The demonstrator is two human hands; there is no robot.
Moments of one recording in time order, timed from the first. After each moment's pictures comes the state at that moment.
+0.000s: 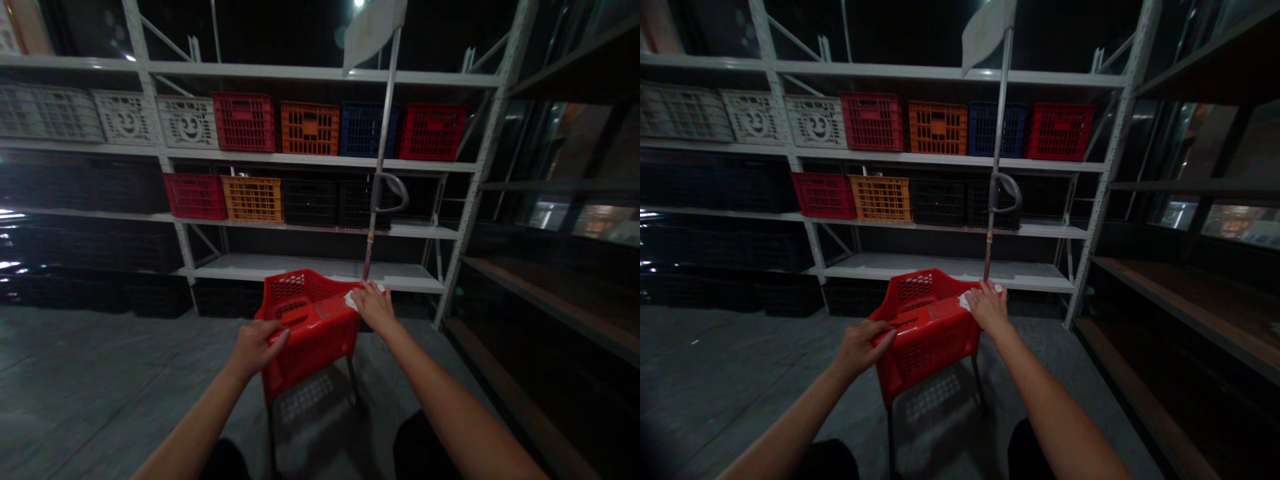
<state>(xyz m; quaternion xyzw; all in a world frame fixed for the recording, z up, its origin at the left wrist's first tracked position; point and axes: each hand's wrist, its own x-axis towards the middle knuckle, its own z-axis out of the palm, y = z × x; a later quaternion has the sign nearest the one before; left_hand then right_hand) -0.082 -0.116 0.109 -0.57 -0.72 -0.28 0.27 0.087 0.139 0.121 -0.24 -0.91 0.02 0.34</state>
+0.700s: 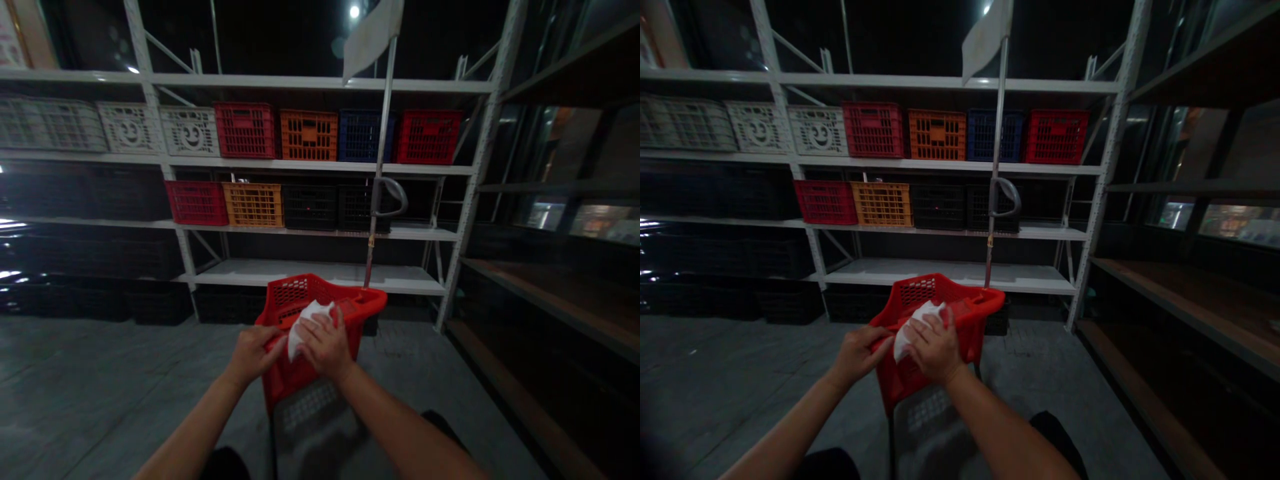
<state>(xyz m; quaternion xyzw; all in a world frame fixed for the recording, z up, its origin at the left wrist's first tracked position) -0.088 -0.124 0.106 -0.58 -0.71 -0.30 0.26 0.045 0.025 0.074 0.03 -0.88 0.00 0.48</state>
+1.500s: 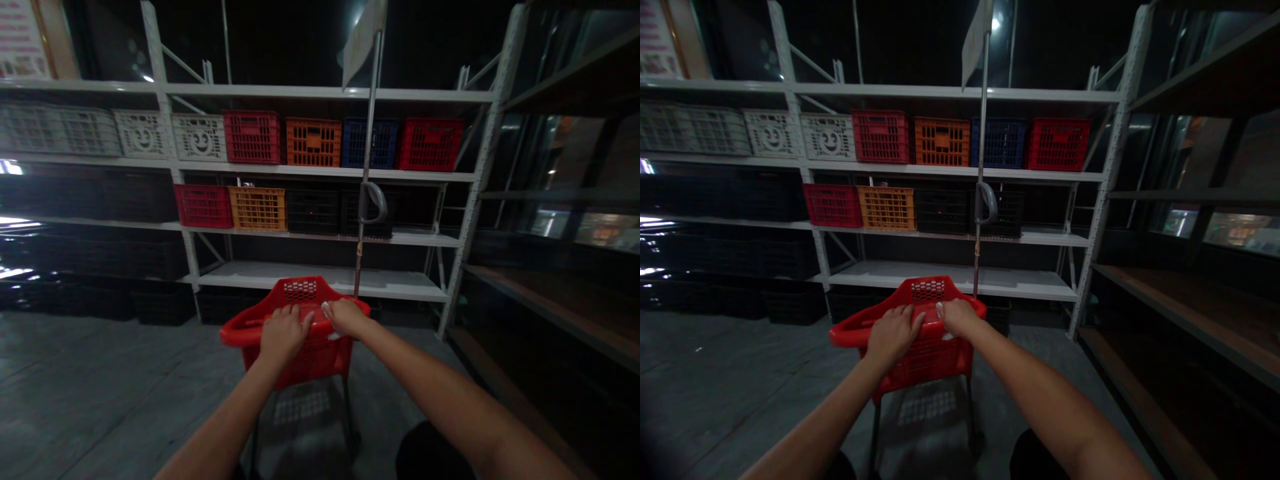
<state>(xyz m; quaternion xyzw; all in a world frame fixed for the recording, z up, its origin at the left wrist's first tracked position) -0.038 -0.065 0.135 -0.41 -0.85 -0.14 0.30 0.043 0.088 0.147 -0.09 -0.98 -0.05 0.17</state>
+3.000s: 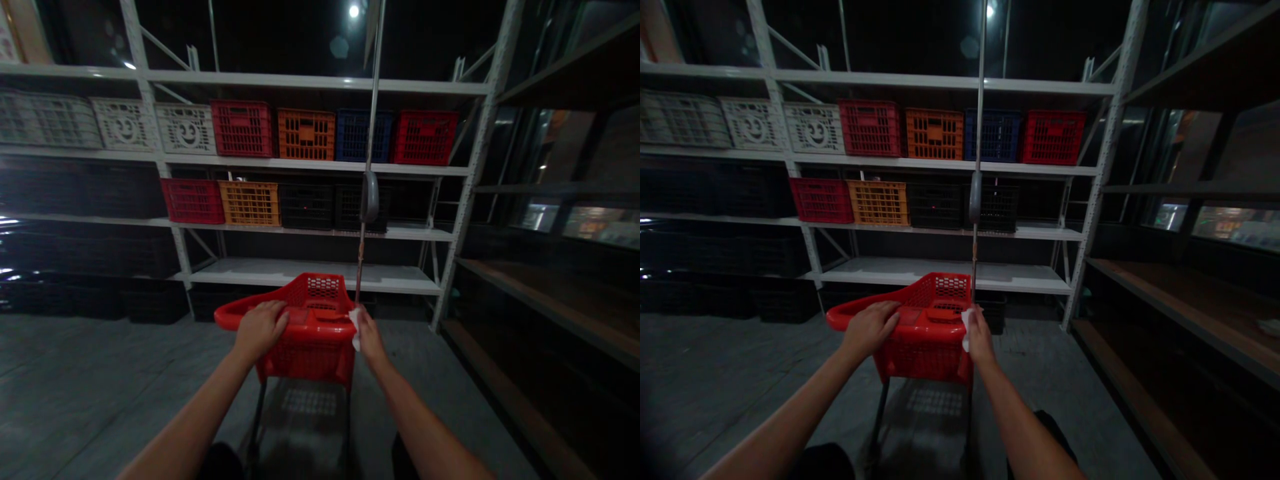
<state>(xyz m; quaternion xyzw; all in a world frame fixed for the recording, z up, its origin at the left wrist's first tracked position) -0.086 -0.089 0.133 -0.49 -0.82 -0.15 0.24 0.097 0.112 0.080 -0.18 -0.64 0.57 0.48</state>
